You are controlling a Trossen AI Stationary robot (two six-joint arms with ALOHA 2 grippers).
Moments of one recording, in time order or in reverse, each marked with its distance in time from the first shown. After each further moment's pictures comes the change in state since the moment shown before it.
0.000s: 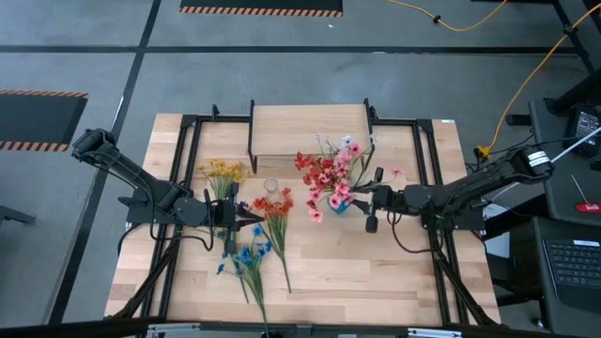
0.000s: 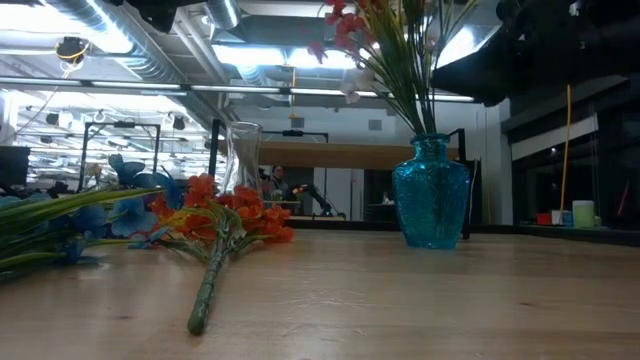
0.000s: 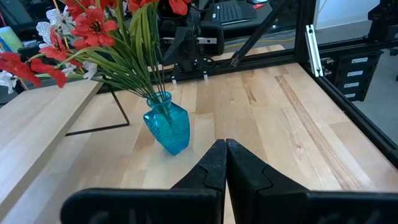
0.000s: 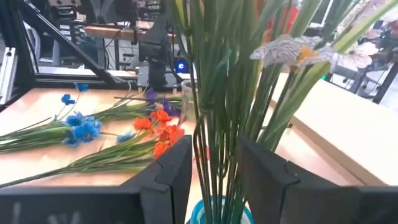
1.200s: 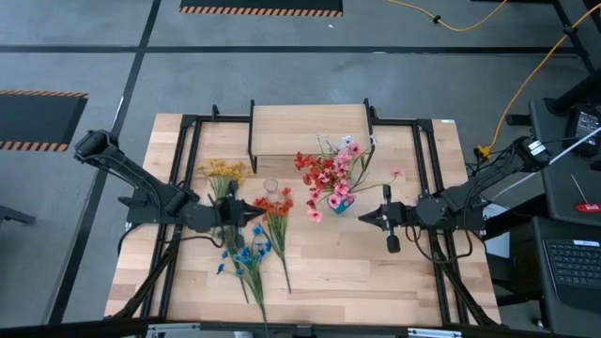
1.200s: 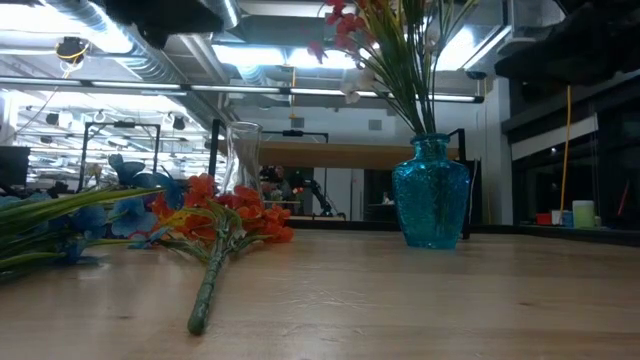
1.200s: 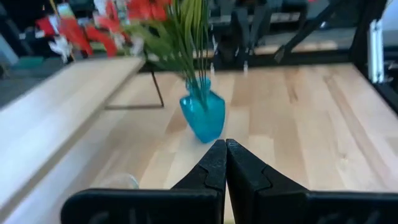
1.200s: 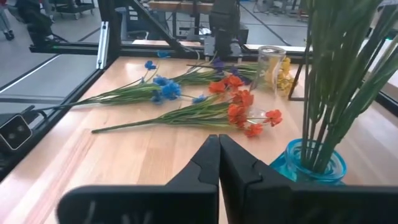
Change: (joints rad) left arm 0.000 0.078 0.008 -0.006 -0.178 -0.128; right arm 0.258 -0.221 0.000 -0.375 0.025 0.149
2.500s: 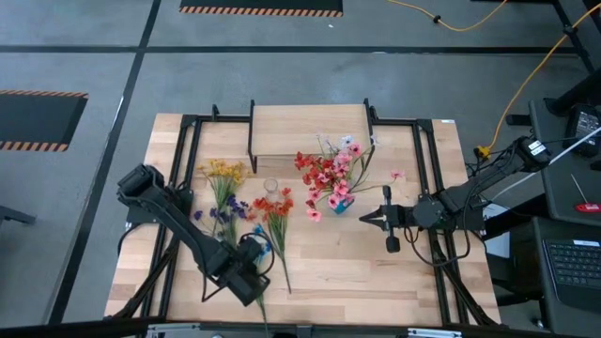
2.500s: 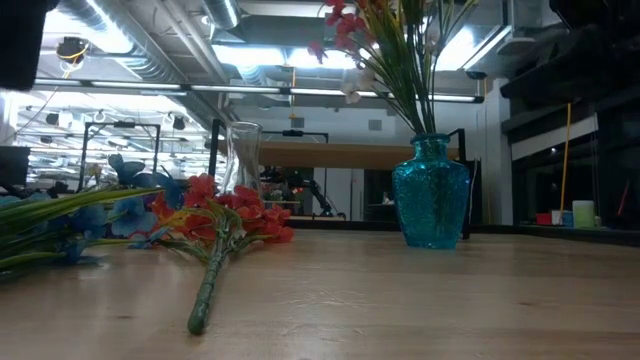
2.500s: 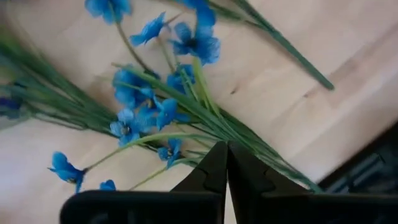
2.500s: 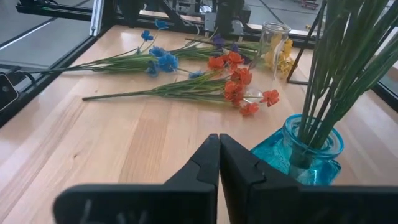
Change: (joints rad) left arm -0.172 0.717 0.803 -1.122 0.537 -1.477; right arm 0.000 0.001 0.000 -0.099 0.000 -0.031
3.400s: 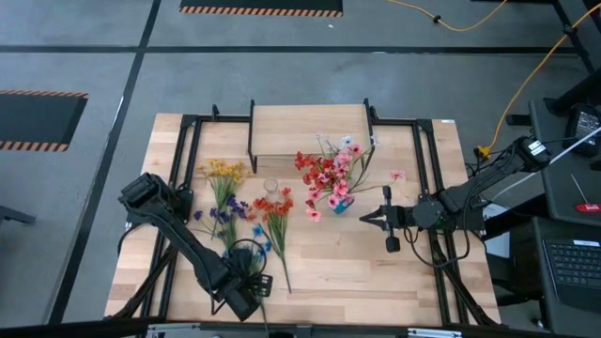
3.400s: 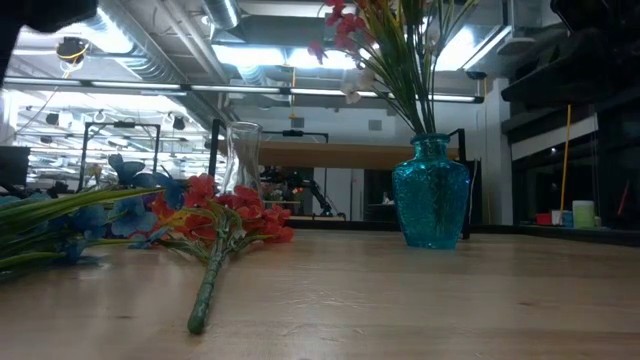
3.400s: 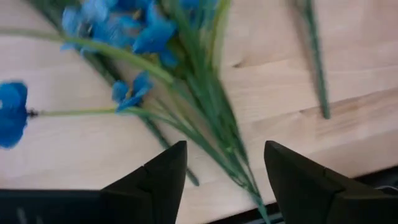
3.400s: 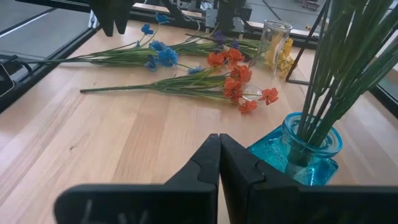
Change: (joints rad) left arm -0.070 0.081 -0.032 0.147 -0.009 -0.572; right arm 0.000 0.000 0.000 -0.015 0.000 -0.027
